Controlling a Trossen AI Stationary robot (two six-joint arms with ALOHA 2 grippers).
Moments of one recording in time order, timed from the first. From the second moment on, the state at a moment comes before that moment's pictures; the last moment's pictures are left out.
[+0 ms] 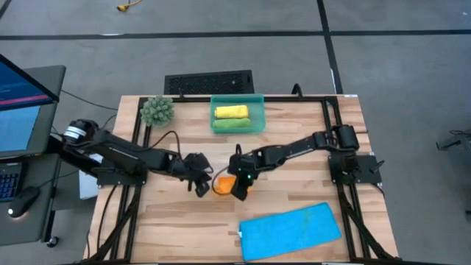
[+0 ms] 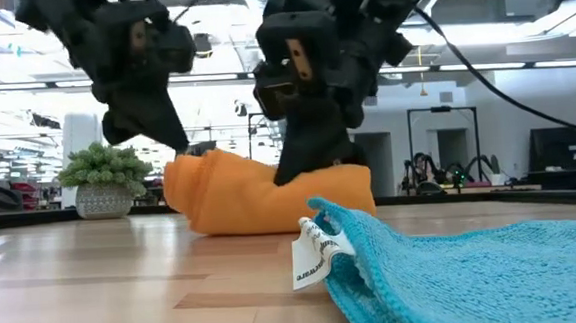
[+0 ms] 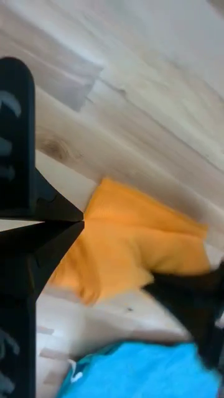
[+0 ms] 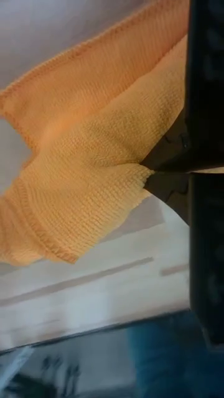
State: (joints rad) left arm -0.23 1.35 0.72 -0.23 -0.16 -0.75; right arm 0.09 1.99 1.27 -0.25 -0.38 0.61
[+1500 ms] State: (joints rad) left arm -0.18 1.61 0.72 0.15 -0.30 -0.37; right arm -0.14 2.02 1.27 -0.23 -0.71 1.02
